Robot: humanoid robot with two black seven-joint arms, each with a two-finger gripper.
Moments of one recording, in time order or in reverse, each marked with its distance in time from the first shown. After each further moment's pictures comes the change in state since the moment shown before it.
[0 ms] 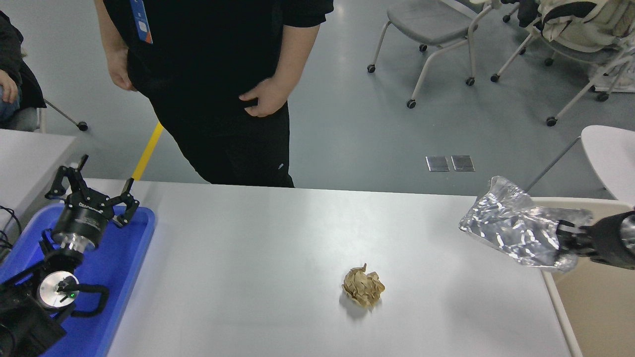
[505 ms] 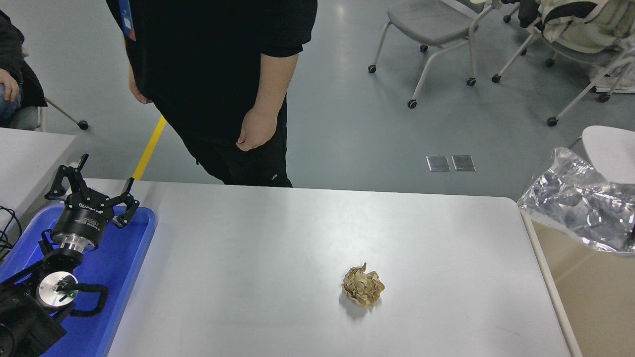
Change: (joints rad) left arm 0.000 0.000 0.000 0.000 0.000 0.000 0.000; right arm 0.153 -0.205 0.011 0.029 -0.010 0.215 0.000
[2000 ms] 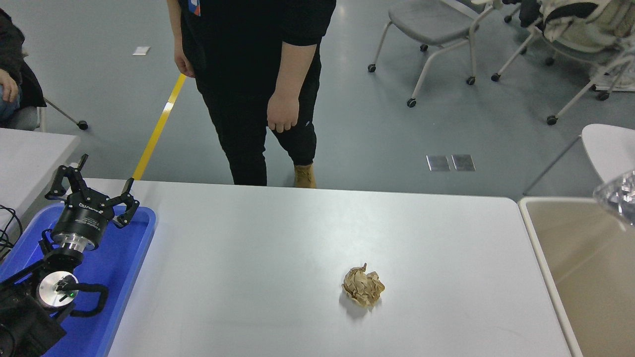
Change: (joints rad) left arm 0.000 0.000 0.000 0.000 0.000 0.000 0.000; right arm -0.437 0.501 -0.018 -0.760 0.139 -0.448 0.003
